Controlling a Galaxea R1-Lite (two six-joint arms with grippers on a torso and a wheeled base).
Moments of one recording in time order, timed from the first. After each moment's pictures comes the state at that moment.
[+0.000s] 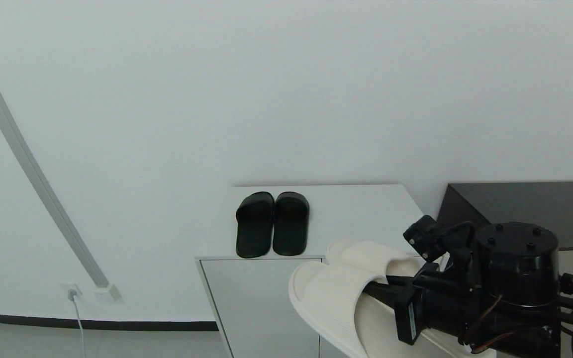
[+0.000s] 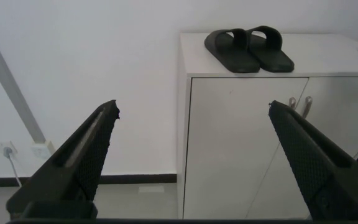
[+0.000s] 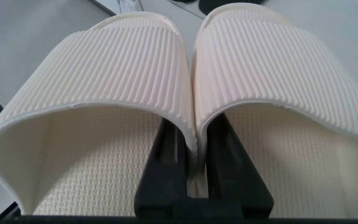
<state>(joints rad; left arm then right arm) 0.00 0.00 0.00 0.00 0.01 -0.01 0.77 1.63 -0.52 -0.77 0.09 0.14</state>
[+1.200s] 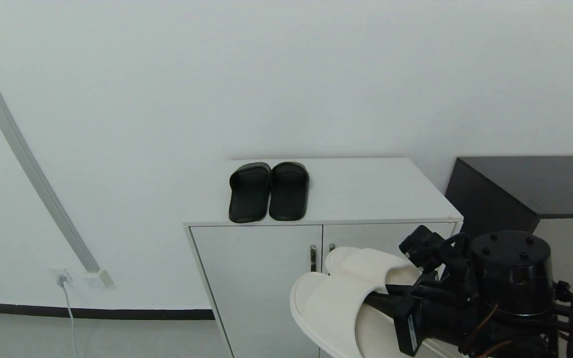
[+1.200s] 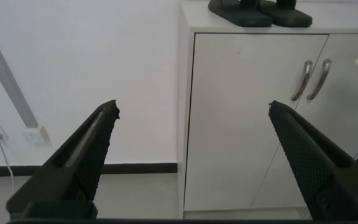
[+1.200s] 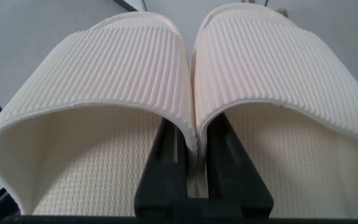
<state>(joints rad) 0.00 0.00 0.00 0.00 0.01 -0.01 0.78 1.65 -0.50 -0.77 0.09 0.10</state>
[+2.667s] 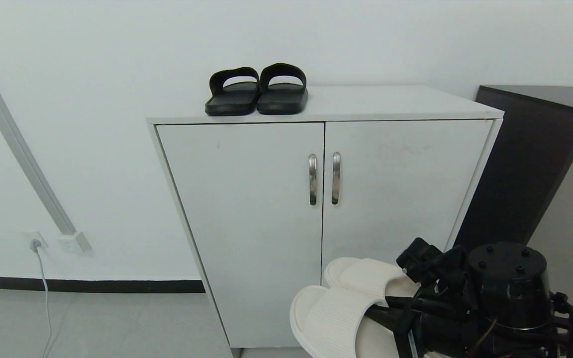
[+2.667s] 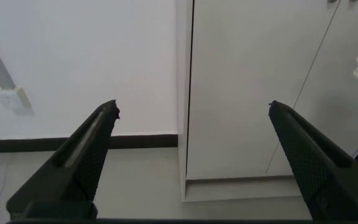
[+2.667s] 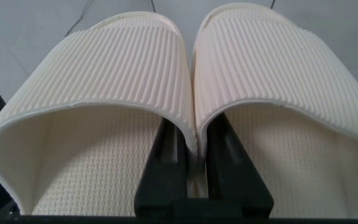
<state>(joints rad) 0.00 0.00 0.00 0.00 0.01 0.00 0.80 1.66 -0.46 -0.79 0.08 0.09</state>
